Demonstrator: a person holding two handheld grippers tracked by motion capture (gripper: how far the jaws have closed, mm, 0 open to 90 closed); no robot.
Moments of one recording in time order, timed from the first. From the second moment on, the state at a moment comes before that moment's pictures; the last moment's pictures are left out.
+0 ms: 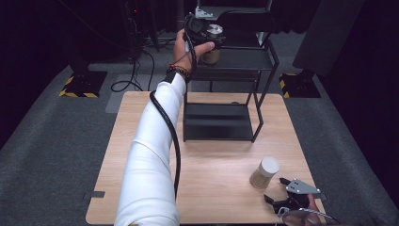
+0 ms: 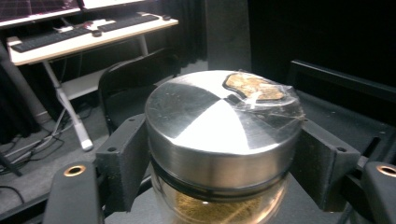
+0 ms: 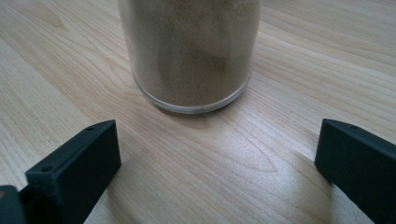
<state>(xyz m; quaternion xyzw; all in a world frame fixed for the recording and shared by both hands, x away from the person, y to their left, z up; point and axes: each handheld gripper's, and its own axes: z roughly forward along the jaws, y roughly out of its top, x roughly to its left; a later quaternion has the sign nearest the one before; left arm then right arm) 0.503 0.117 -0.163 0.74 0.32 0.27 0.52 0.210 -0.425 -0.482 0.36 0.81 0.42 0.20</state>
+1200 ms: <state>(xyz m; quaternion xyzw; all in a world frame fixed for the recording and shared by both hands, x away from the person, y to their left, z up) 0.402 0.140 -0.163 0.69 0.30 0.33 0.57 0.210 -0.425 -0.482 0.36 0.81 0.42 0.20</state>
